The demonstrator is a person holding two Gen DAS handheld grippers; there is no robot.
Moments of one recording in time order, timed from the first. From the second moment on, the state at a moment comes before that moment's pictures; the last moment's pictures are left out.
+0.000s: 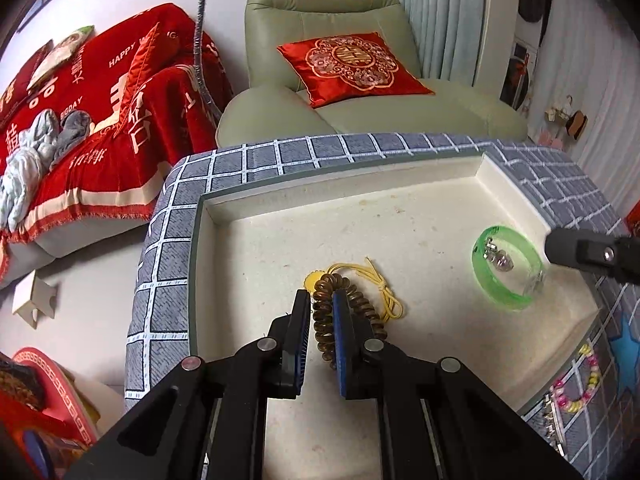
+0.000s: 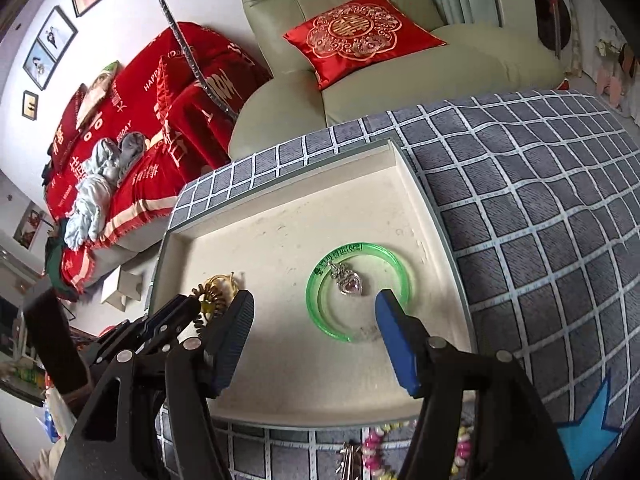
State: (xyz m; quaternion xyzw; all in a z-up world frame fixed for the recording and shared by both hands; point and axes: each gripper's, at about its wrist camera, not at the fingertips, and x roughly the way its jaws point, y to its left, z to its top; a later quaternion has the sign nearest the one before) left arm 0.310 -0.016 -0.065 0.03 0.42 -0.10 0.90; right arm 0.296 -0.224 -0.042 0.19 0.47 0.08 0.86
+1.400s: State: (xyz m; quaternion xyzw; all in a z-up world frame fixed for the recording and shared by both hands) left arm 0.166 -0.019 -0.047 0.01 0.43 -0.20 0.88; right arm 0.164 -0.274 -0.043 0.17 0.49 0.02 0.86
